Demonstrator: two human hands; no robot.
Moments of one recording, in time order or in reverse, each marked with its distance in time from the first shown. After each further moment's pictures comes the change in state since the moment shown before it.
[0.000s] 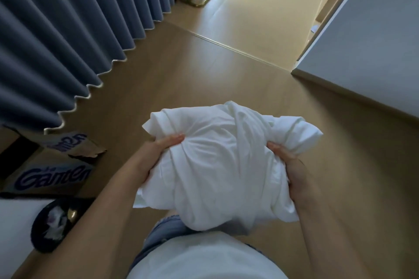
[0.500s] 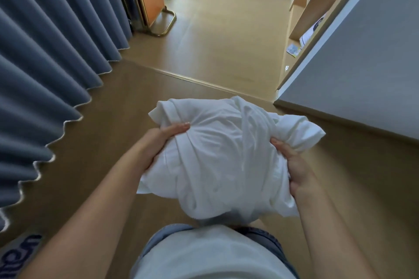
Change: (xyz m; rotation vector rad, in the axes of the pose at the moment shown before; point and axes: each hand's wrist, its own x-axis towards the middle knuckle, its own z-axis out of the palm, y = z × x) left_hand 0.334 0.335 0.123 0.129 -0.151 -0.048; right_hand 0.297 -0.301 0.047 0.142 0.132 -0.017
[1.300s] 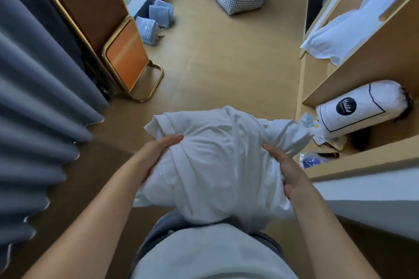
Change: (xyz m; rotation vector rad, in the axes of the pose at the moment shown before) left_hand 0.522 0.502 0.066 -0.018 0.093 -0.099; right_hand 0.549 -0.471 0.176 -0.039 -0.018 0.066
